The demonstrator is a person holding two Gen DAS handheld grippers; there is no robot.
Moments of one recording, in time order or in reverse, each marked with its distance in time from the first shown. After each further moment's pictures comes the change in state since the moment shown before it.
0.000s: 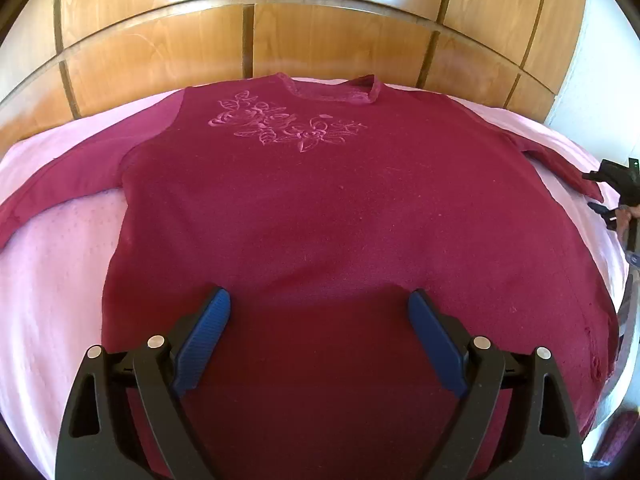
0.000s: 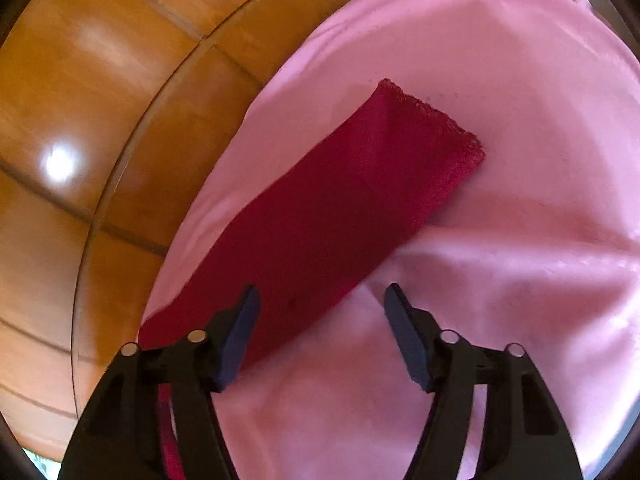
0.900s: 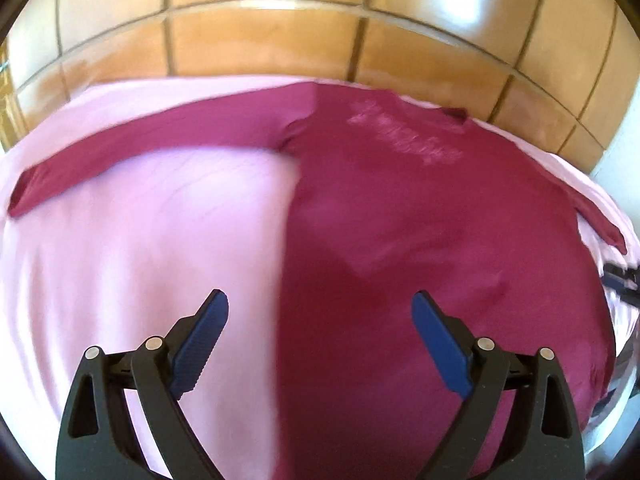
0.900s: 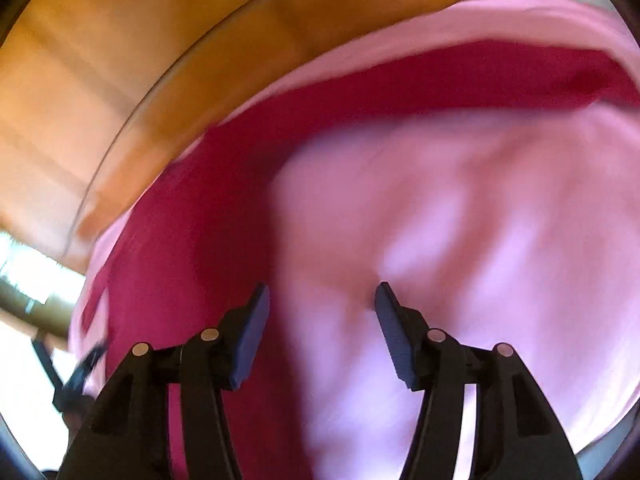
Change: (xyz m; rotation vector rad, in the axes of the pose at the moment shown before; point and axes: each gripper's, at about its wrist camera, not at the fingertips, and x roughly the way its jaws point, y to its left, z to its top) left arm -0.063 0.074 -0.033 -0.216 0.010 0.134; right arm -0.068 0.084 -0.216 -0.646 0.446 0.201
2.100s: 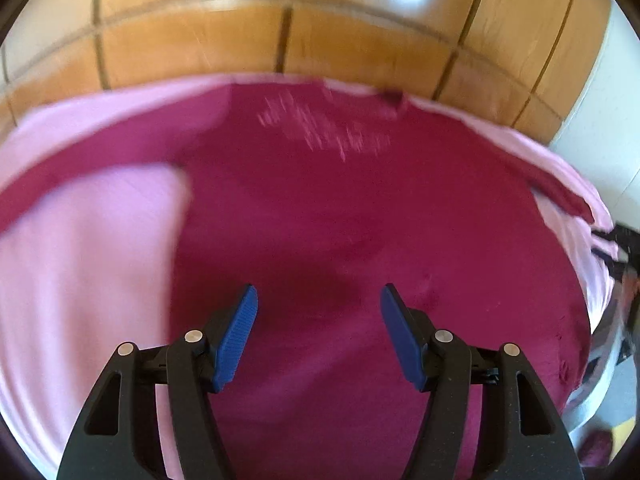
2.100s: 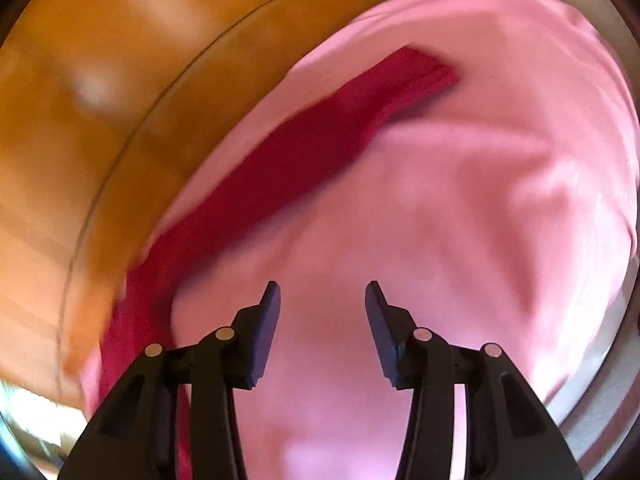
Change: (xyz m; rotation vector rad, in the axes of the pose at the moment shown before) left arm 0.032 -0.057 0.021 0.115 0.056 -0.151; right arm -0.068 -0.169 0.077 0.532 -0.386 -0.202
